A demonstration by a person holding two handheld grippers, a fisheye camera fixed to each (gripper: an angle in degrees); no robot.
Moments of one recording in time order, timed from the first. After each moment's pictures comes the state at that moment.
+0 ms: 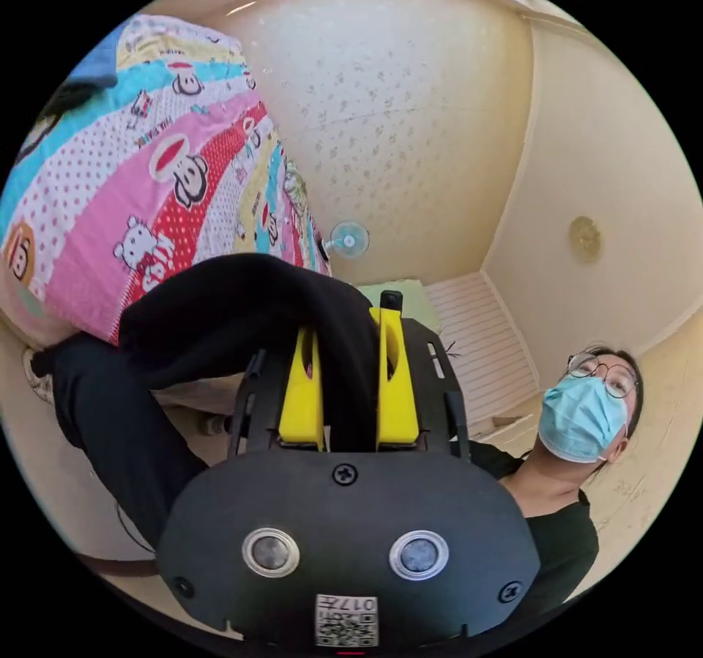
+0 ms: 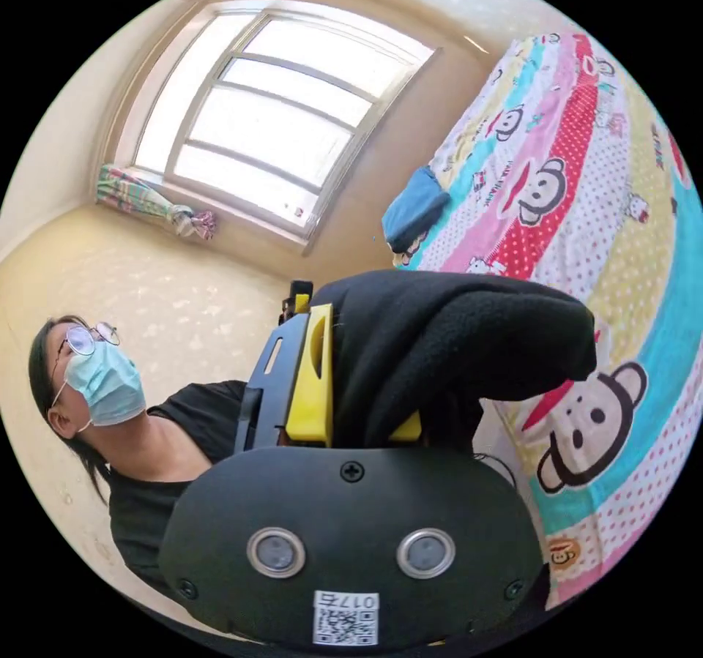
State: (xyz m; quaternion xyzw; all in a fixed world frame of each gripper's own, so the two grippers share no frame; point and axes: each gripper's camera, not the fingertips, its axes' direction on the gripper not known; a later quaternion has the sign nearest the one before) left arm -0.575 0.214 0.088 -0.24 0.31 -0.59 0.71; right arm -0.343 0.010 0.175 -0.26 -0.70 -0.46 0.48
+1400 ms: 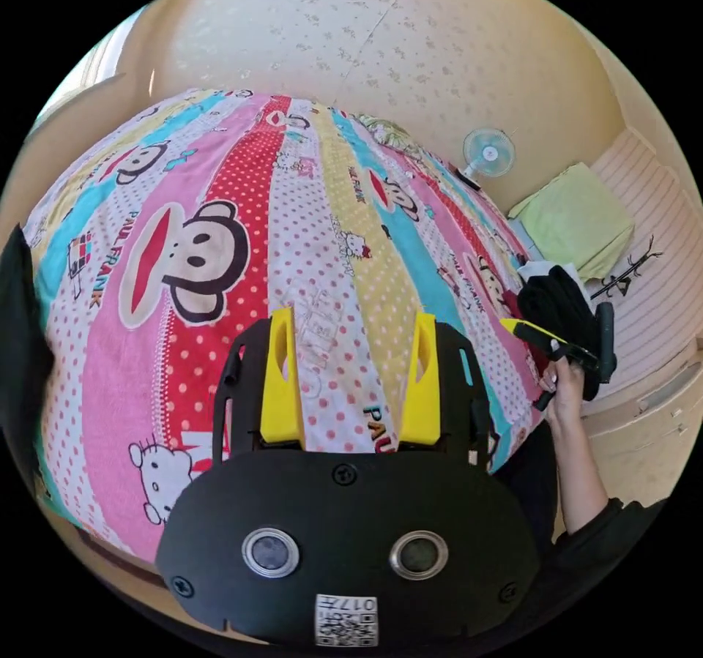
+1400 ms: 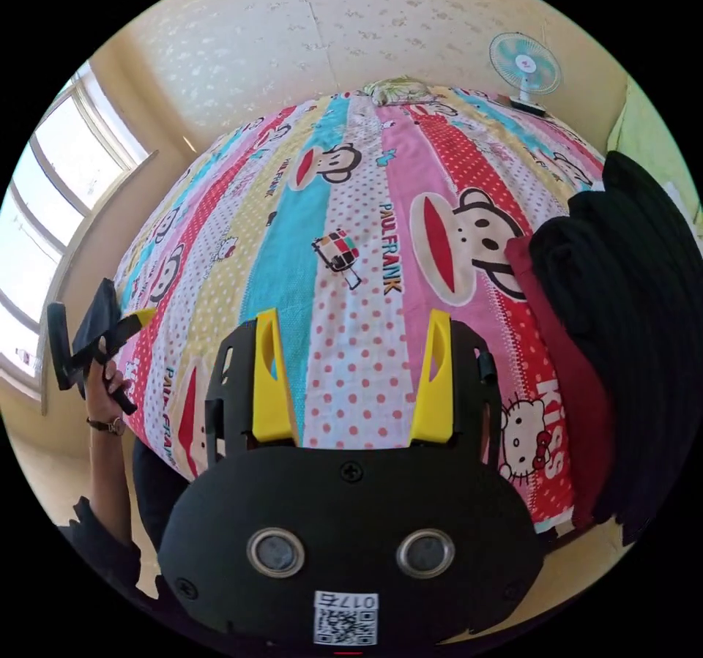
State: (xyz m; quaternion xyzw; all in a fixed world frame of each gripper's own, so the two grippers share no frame) left arm -0.335 0.406 0.380 -0.57 0.17 -0.21 0.78; right arm -0.244 0.038 0.302 -0.08 -0.34 -0.23 0.91
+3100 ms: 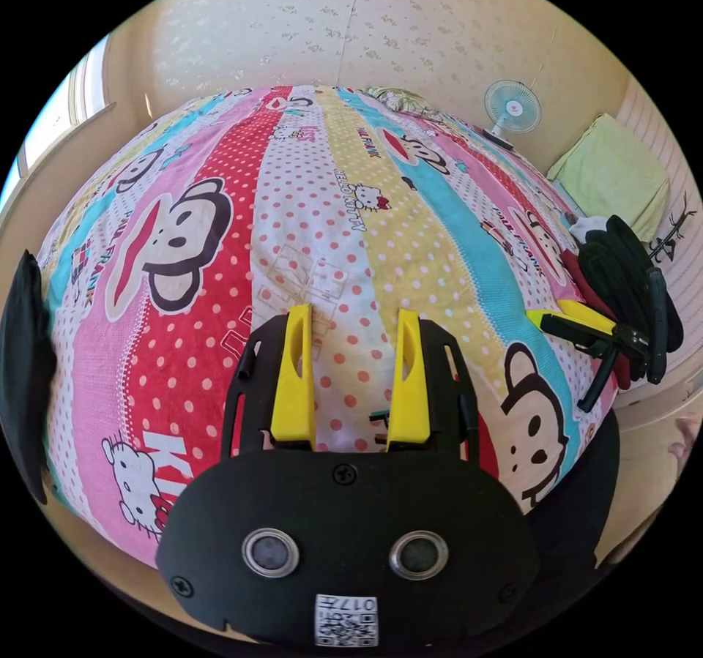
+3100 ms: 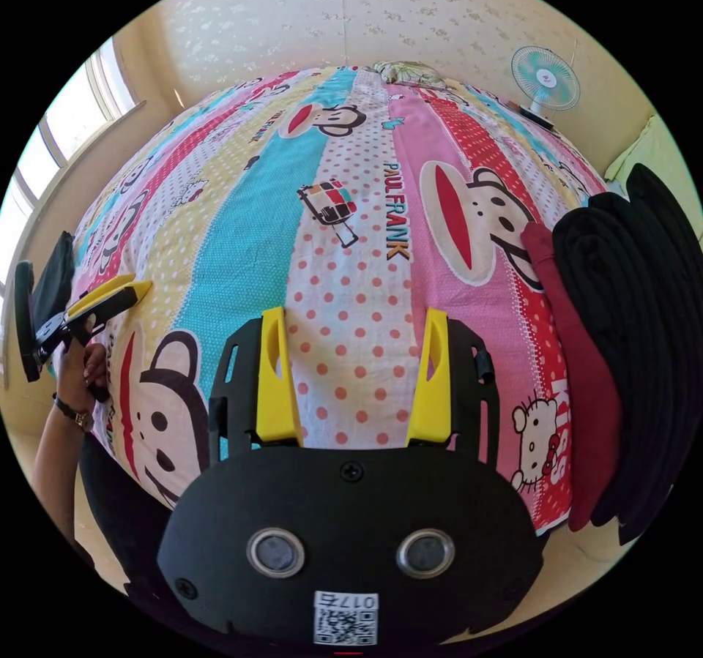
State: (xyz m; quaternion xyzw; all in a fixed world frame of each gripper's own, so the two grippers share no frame) left arm -0.328 0.487 0.359 -0.54 0.10 -0.15 0.82; right arm -0.231 0.090 0.312 -0.05 -0.25 -0.29 0.92
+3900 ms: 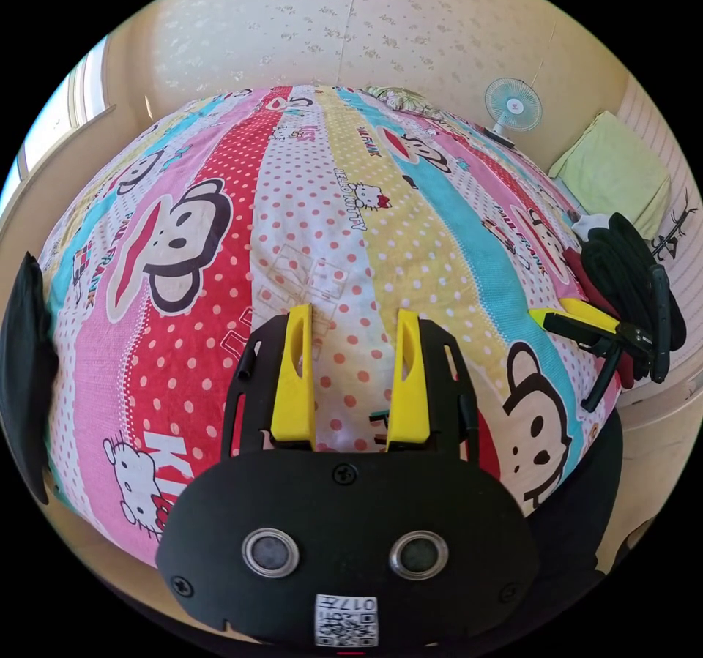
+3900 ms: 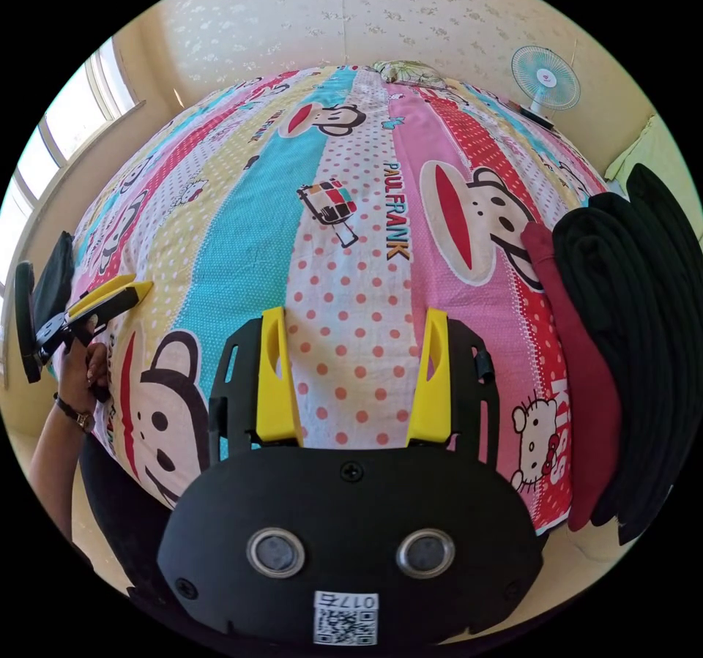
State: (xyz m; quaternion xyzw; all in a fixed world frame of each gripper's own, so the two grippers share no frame) left arm -0.357 0.476 0.375 -0.54 0.09 -0.15 0.82; right arm -0.222 0.077 0.332 -0.05 -0.25 -0.29 0.92
